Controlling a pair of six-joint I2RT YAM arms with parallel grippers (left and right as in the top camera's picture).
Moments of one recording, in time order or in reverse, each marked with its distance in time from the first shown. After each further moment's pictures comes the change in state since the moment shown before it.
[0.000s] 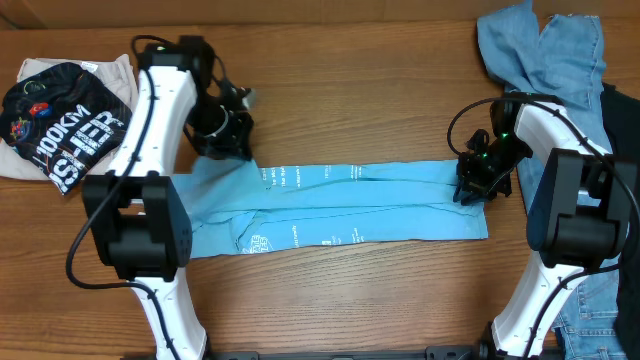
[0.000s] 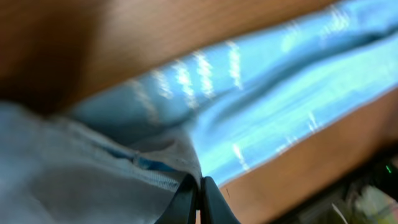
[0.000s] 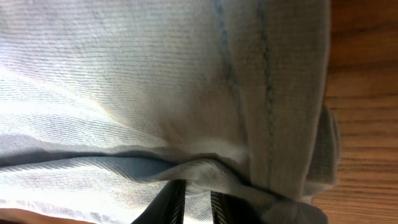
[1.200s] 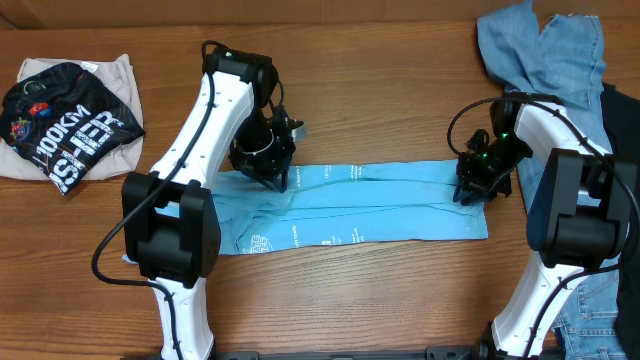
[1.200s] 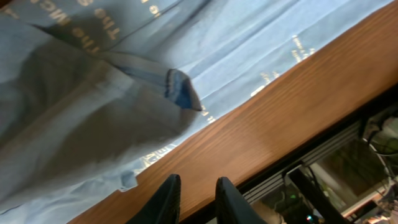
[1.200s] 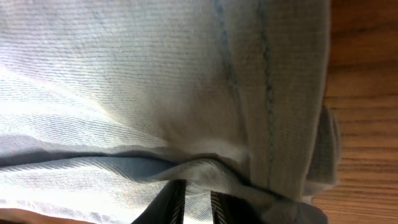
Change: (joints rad) left arm -0.193 0.000 0.000 -0.151 -0.084 0.043; right arm 0.000 0.000 0.000 -0.002 0.000 0.000
